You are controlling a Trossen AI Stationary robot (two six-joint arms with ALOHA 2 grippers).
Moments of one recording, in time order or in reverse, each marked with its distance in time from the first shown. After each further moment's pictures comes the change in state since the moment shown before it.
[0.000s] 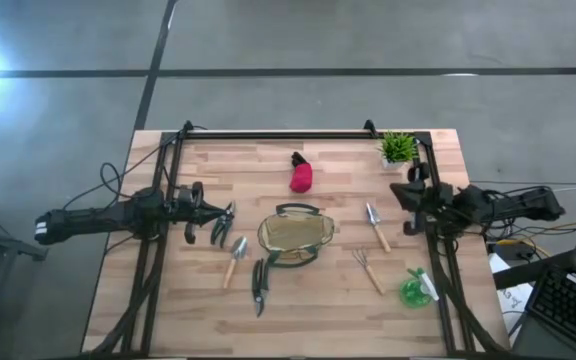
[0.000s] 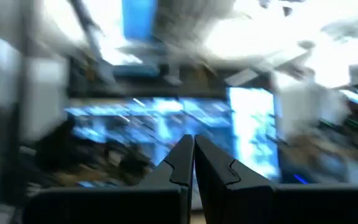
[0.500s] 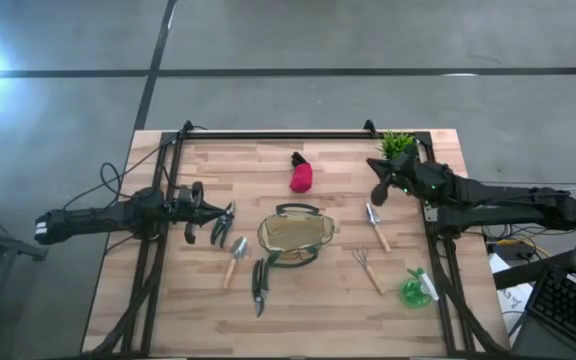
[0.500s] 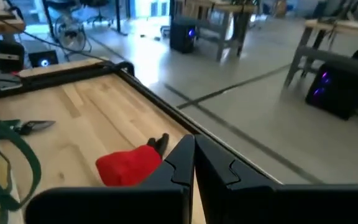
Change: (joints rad) left arm 0.000 0.000 0.000 0.000 0.000 0.000; right arm -0.304 0.459 0.420 -0.662 0.086 0.197
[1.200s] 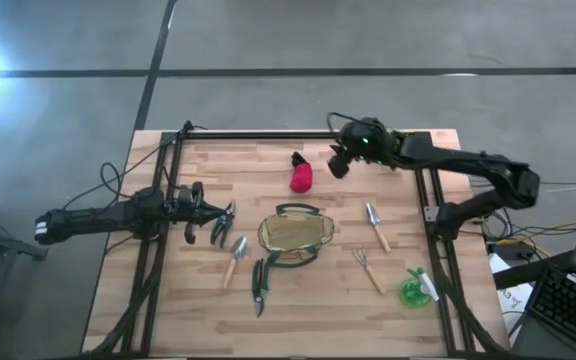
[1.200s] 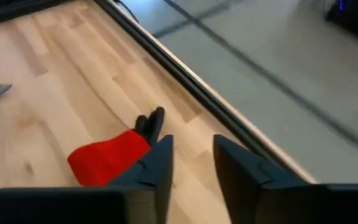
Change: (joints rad) left arm 0.000 0.000 0.000 0.000 0.000 0.000; right arm -0.267 0.688 0.558 -0.283 -0.234 0.081
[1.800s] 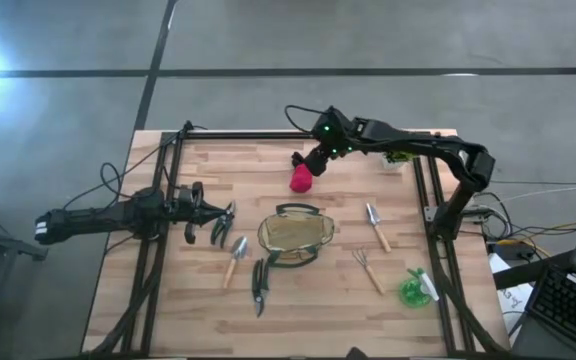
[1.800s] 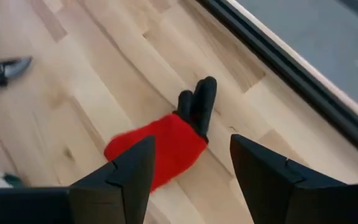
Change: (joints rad) left arm 0.000 0.000 0.000 0.000 0.000 0.000; right arm -0.014 0.331 0.322 -0.231 -0.233 0.050
